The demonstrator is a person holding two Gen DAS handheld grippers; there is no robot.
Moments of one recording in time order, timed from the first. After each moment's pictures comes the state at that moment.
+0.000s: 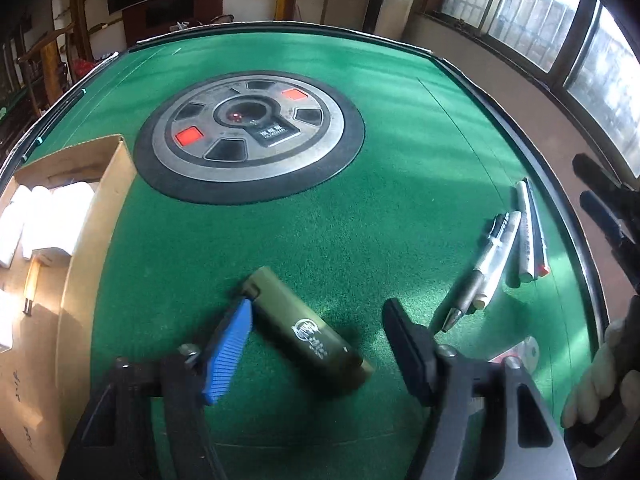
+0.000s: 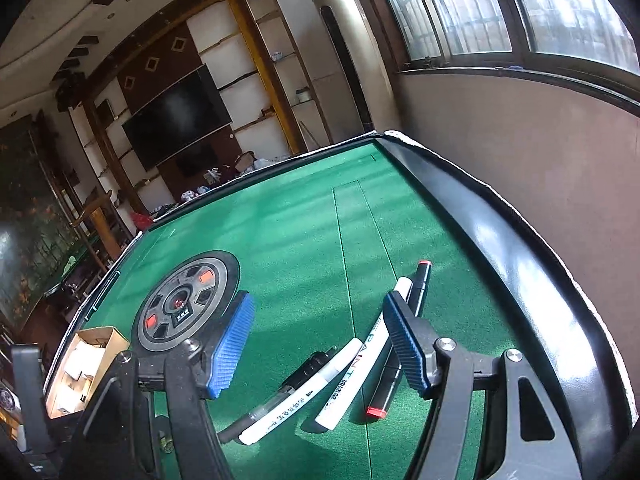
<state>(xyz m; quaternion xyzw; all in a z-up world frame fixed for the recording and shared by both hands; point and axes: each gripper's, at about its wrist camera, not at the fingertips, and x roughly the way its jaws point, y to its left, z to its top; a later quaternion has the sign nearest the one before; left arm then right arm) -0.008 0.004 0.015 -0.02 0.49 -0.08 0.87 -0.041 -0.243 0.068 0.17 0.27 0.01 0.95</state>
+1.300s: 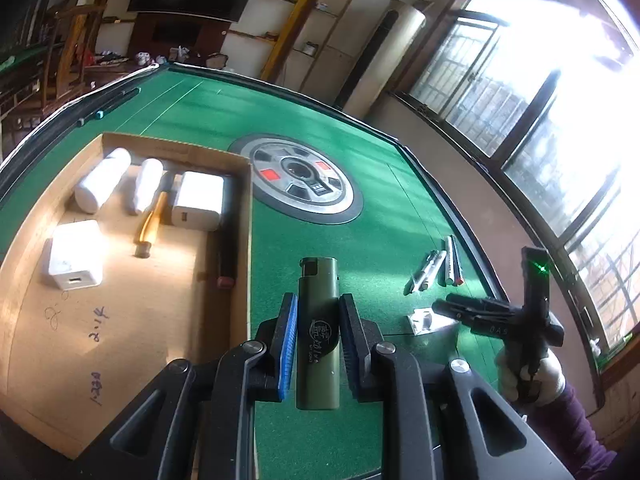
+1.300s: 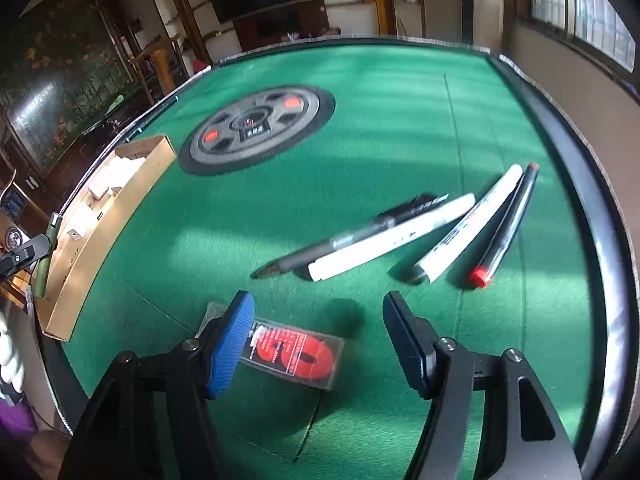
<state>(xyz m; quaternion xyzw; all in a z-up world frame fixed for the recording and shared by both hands) -0.120 0.166 0.072 -0.18 0.39 -0.16 0.89 -0.059 -0.163 0.017 0.02 0.48 0.17 0.86</state>
